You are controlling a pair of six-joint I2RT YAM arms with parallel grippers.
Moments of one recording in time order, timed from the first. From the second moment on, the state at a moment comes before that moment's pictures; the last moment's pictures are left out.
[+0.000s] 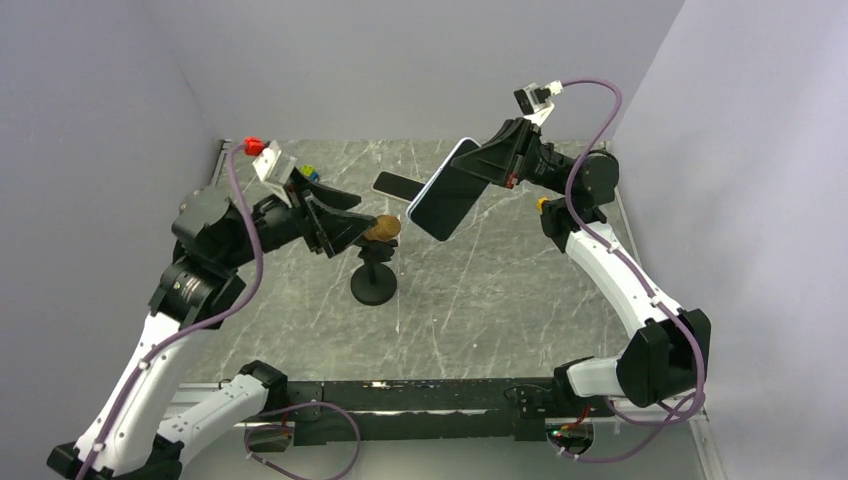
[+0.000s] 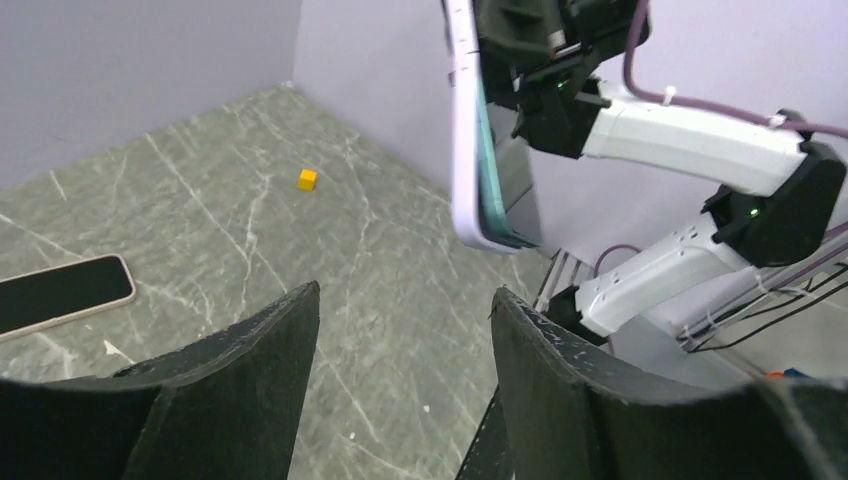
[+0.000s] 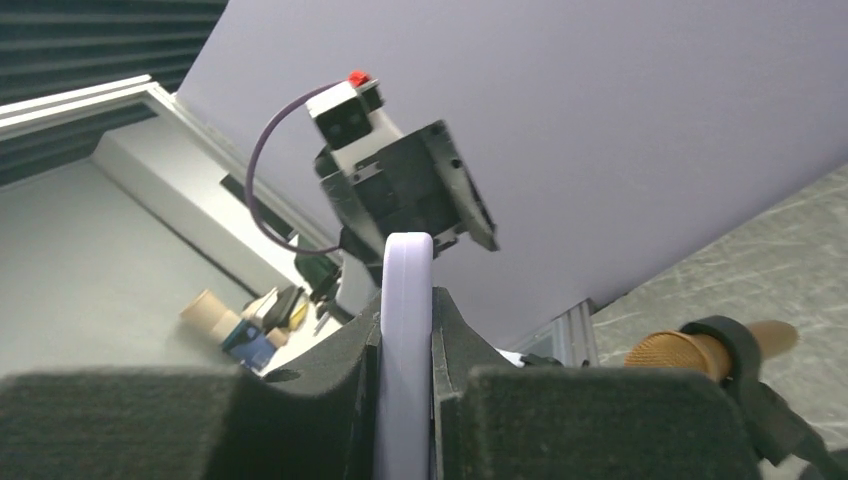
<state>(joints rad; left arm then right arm) -0.47 0.88 1.24 -0.30 0.58 -0.37 0.33 1.34 1.15 0.97 -1.00 1.55</state>
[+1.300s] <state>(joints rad) -0.65 0.95 1.20 -0.11 0.52 -0.65 0.30 1.27 1.13 0.60 -0.97 1.32</state>
